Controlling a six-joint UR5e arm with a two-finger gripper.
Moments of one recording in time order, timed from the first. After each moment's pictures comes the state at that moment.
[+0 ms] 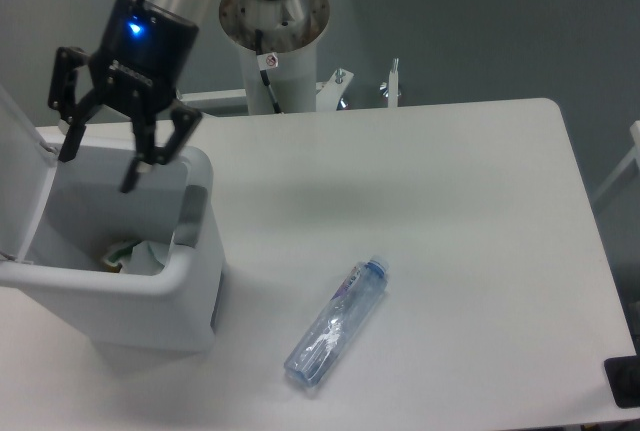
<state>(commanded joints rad) 2.32 -1.58 -1.63 -0.83 0.94 0.37</state>
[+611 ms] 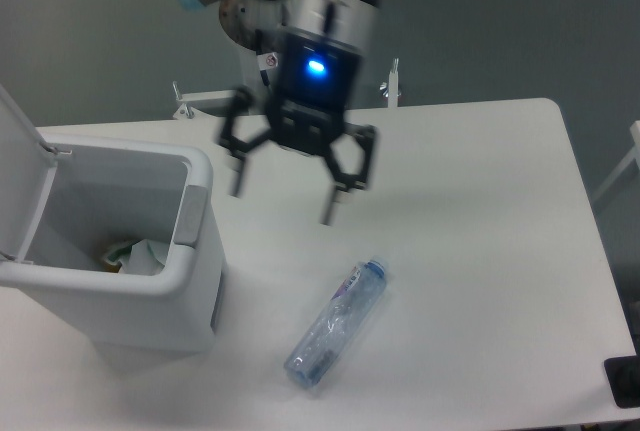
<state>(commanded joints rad) 2.60 -1.77 -1.58 -0.82 0.93 0.69</state>
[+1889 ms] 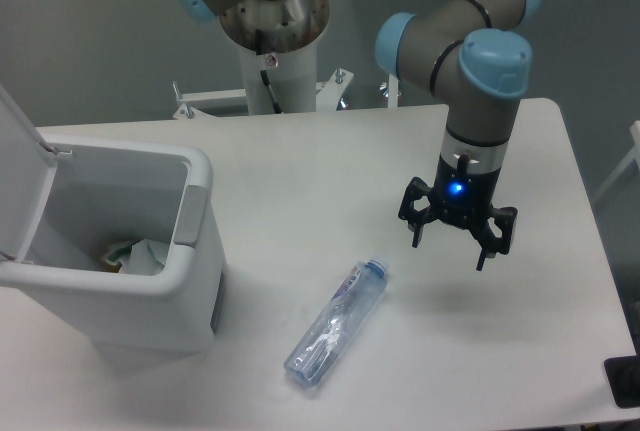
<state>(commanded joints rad) 2.64 -1.93 -1.68 -0.83 1.32 1.13</state>
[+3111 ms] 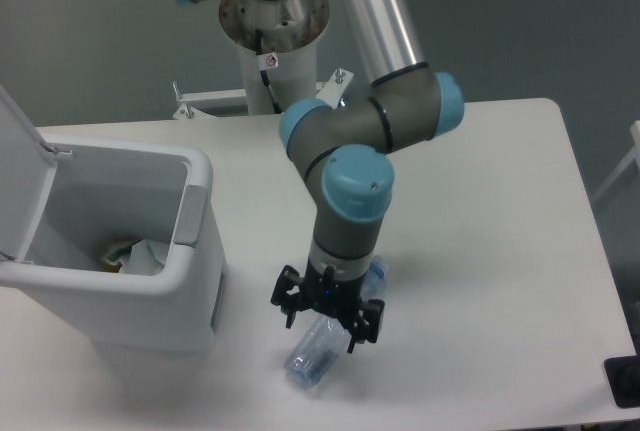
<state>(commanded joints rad) 2.31 -2.14 -1.53 -0.82 1.41 0.74</state>
